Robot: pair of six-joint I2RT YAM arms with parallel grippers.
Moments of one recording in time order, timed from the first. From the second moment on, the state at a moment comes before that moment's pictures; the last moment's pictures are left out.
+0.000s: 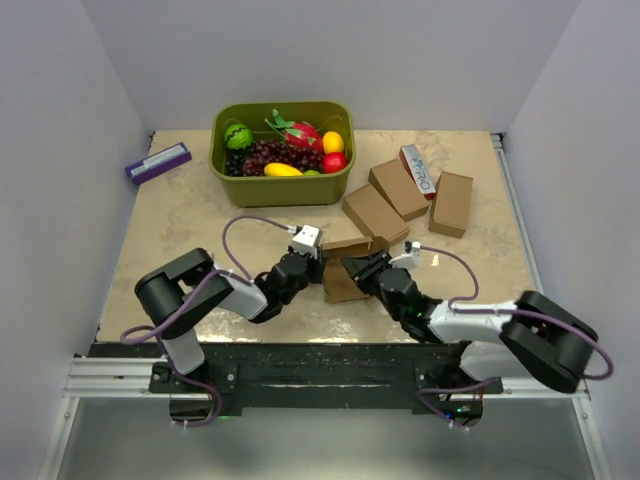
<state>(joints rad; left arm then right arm) -0.90 1.76 0.52 0.93 -0.38 -0.33 0.89 1.34 0.29 0.73 0.48 1.35</state>
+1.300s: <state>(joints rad) -0.65 1.19 0.52 0.14 0.21 -0.25 0.90 0.85 0.49 -0.20 0.46 0.57</state>
